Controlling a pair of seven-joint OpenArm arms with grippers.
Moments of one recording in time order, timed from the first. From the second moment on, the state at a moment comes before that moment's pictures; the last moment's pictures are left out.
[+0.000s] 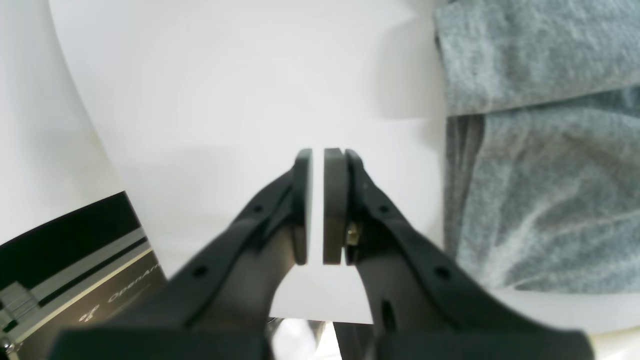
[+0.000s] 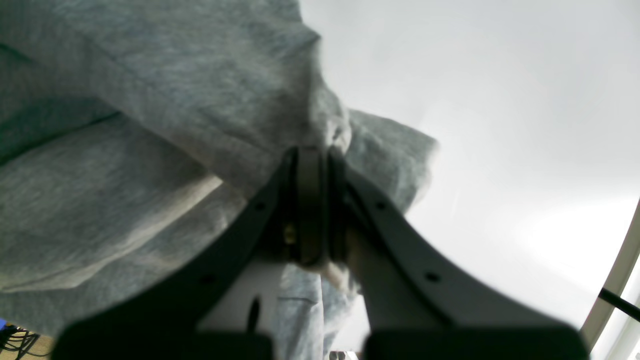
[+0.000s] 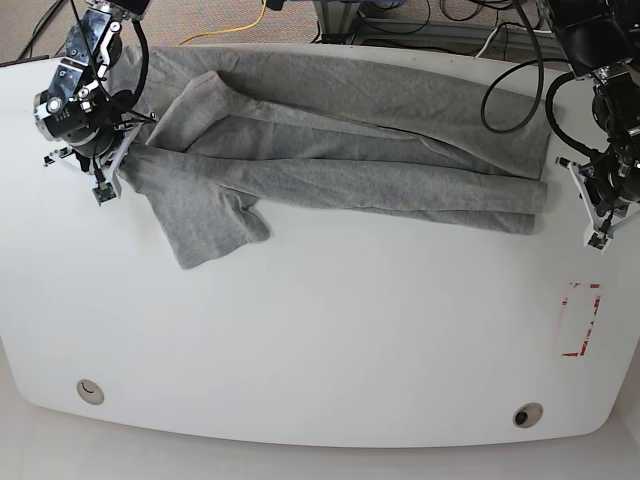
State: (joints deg) left arm -1.4 -23.4 -26.3 98.1 -11.4 -41.9 78.2; right arm -12.6 12.3 30.6 110.8 11.3 40.6 -71.9
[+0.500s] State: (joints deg) left arm -1.5 -23.3 -26.3 98.1 -11.4 -41.9 78.4; right arm -14.3 12.2 30.9 111.0 11.2 40.6 -71.9
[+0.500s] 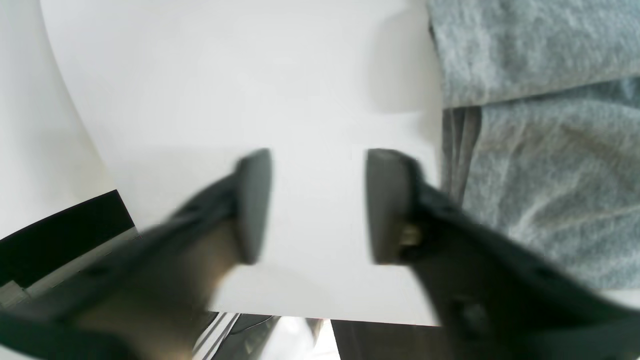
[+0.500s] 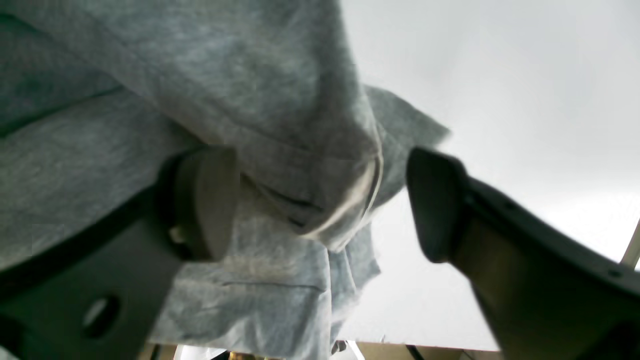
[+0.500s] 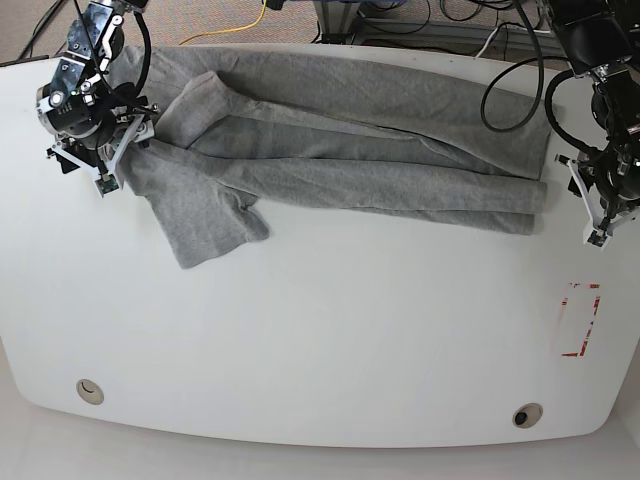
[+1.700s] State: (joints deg) left arm -19.9 -21.0 -26.4 98.2 -17.7 -41.9 81.0; right arm 12.3 13.6 26.5 85.8 11.2 40.5 -66.3
